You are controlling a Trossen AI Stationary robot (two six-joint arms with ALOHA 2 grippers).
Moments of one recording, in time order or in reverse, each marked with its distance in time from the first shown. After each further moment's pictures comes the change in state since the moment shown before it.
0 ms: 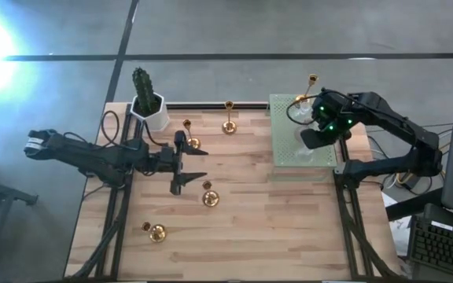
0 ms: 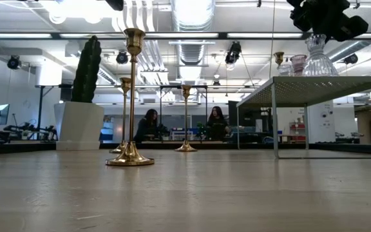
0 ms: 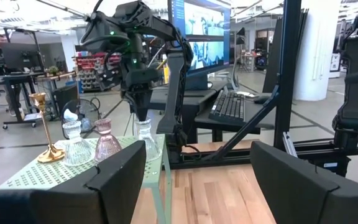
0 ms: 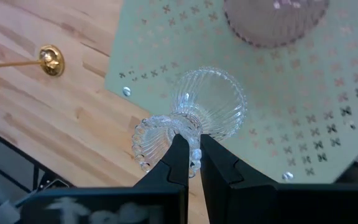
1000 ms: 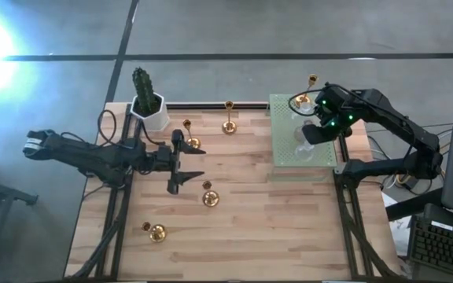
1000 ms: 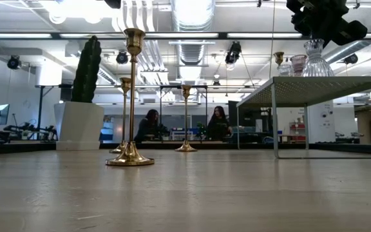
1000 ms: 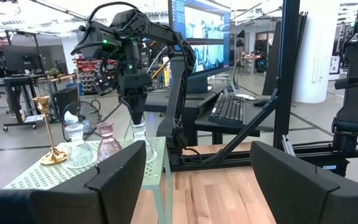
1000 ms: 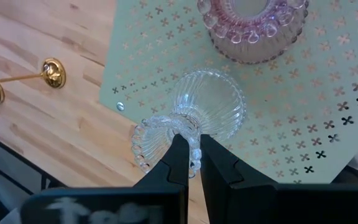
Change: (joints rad) left arm 0.000 -0.032 0.000 -0.023 0.000 0.000; right arm -0.104 -0.001 -0.018 0.004 -0.011 -0.067
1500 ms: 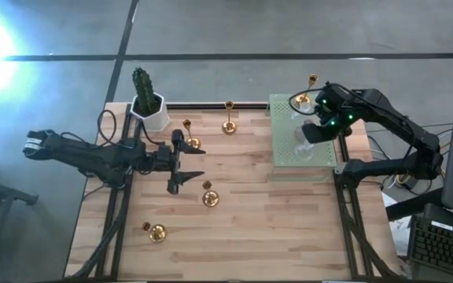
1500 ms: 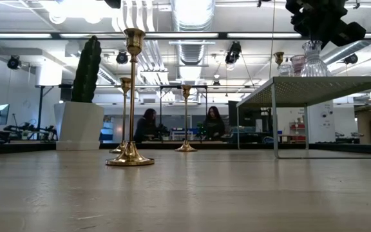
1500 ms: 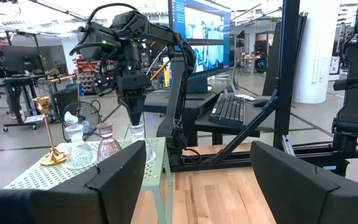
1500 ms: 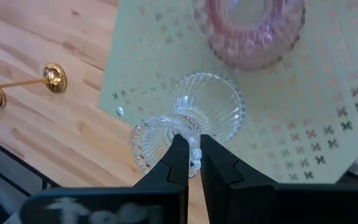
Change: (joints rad) left arm 0.000 0.000 0.000 0.002 0.000 0.000; right arm -0.010 0.002 -0.009 0.022 0.011 -0.001
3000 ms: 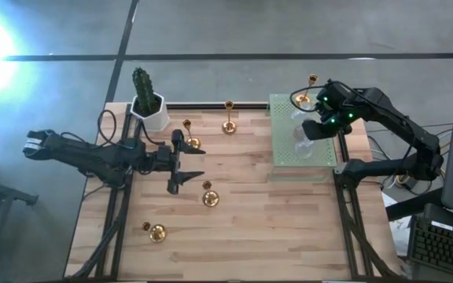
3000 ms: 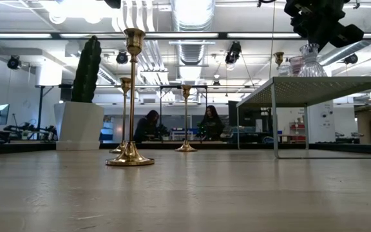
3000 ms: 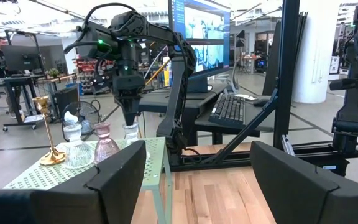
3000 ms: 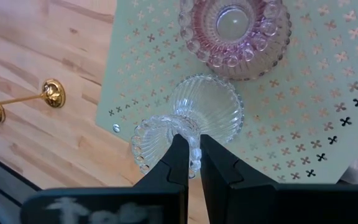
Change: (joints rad) left arm 0.000 0.000 0.000 -0.001 0.001 0.000; right arm -0.036 0.002 -0.005 0.024 0.028 -0.011
